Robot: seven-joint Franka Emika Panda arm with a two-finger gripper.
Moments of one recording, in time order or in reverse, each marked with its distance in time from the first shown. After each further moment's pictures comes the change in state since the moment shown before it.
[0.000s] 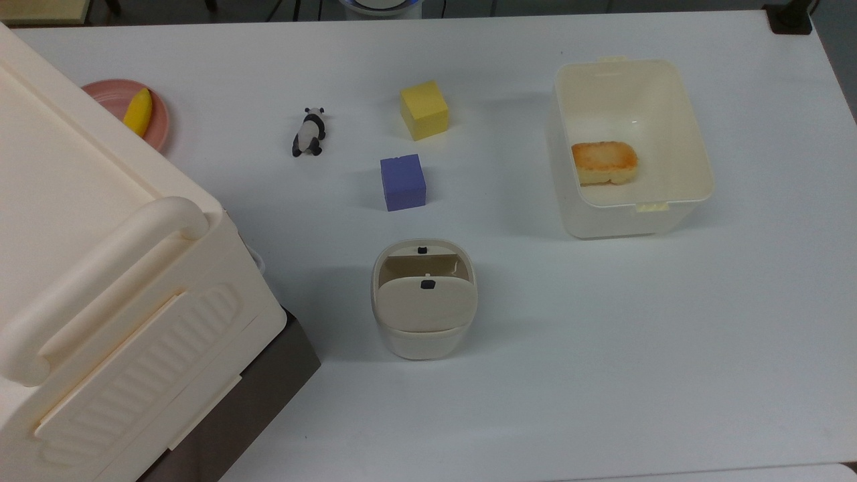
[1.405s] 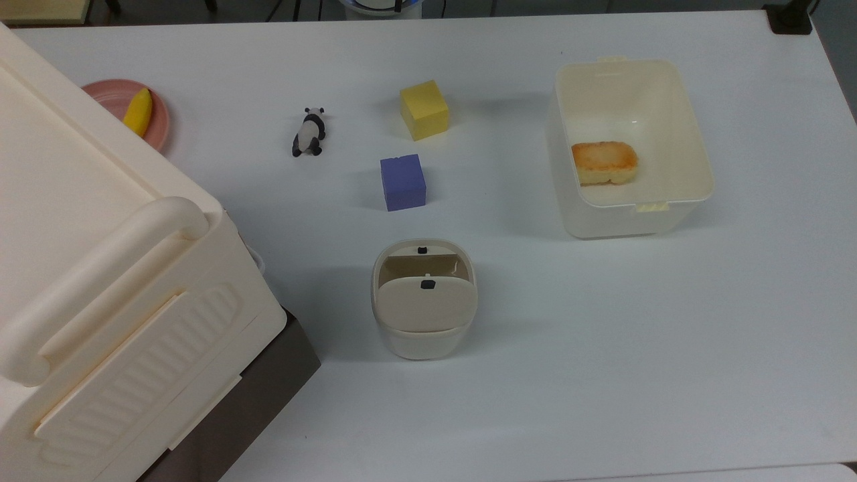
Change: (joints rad) arm 0.046 0.011 0.012 -0.031 0.015 0.086 -0.018
